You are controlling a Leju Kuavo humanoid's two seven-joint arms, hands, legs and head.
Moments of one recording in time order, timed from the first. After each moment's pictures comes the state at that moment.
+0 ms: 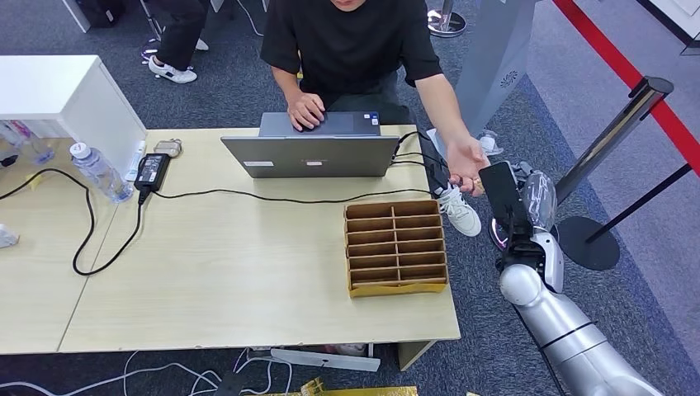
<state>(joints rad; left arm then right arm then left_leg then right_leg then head) -0.17 -0.04 -1.18 -0.27 0.74 0.51 -0.08 -0.42 -0.36 0.49 -1.34 0.33 -0.64 0.27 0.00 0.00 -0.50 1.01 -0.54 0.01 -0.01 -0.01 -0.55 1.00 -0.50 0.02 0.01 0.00</state>
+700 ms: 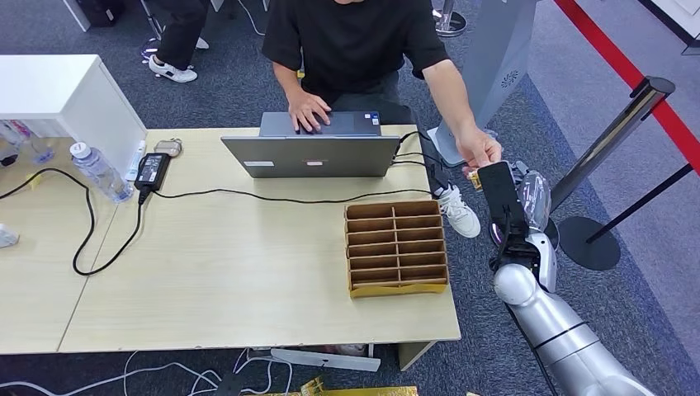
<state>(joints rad) -0.17 -0.04 -1.18 -0.27 0.74 0.51 -0.07 -0.42 -0.34 0.49 -1.34 0.30 -0.66 0.24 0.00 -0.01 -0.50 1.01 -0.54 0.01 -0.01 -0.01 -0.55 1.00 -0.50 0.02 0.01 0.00</state>
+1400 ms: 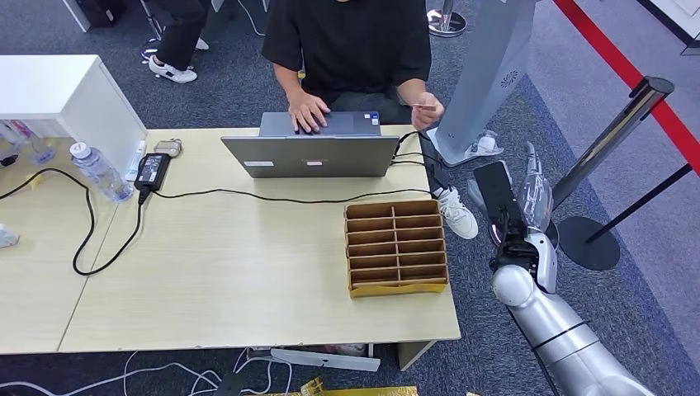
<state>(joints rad) -0.17 -0.04 -1.18 -0.27 0.73 0.51 -0.07 -0.43 -0.34 0.49 -1.34 0.38 -0.66 0.30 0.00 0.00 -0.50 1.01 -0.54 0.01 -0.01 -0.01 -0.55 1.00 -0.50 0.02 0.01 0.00</state>
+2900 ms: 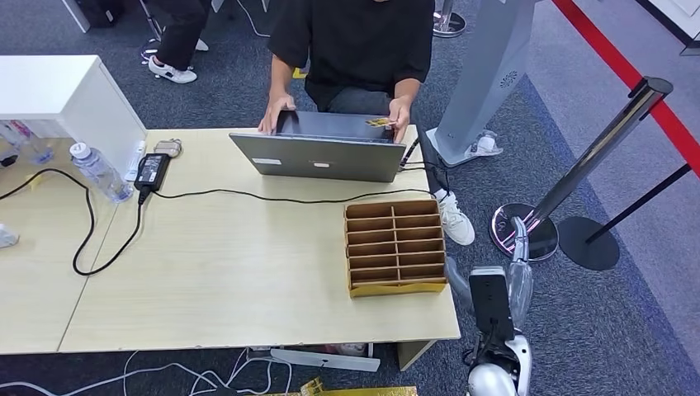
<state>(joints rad) -0.12 -0.03 -1.16 -0.27 0.79 0.54 -0.09 0.10 -0.01 0.26 -1.67 0.43 -0.69 -0.09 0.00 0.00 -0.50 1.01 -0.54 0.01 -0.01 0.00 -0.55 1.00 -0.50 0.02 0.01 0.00</state>
